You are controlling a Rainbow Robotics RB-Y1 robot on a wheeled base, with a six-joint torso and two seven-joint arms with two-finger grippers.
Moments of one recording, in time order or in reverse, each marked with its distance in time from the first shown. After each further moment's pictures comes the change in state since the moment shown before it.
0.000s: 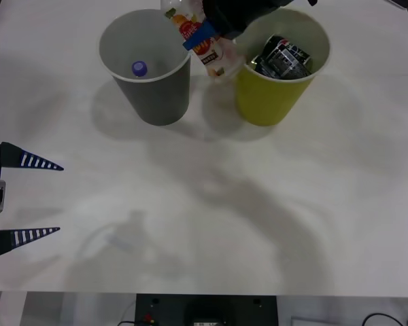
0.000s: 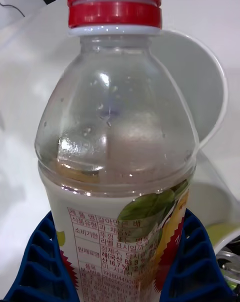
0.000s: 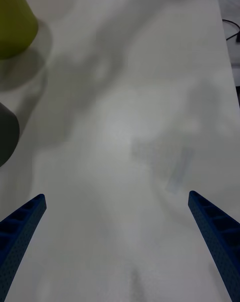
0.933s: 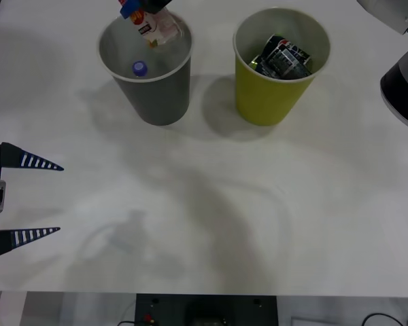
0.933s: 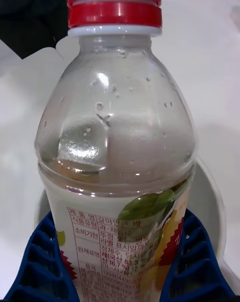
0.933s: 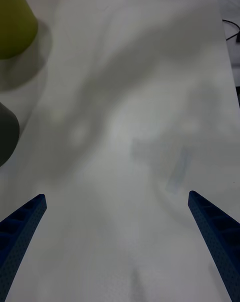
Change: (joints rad) right arm -0.230 0.380 0.123 0.539 0.057 0.224 0.017; left arm 0.000 0.000 0.000 0.000 0.000 0.000 0.000
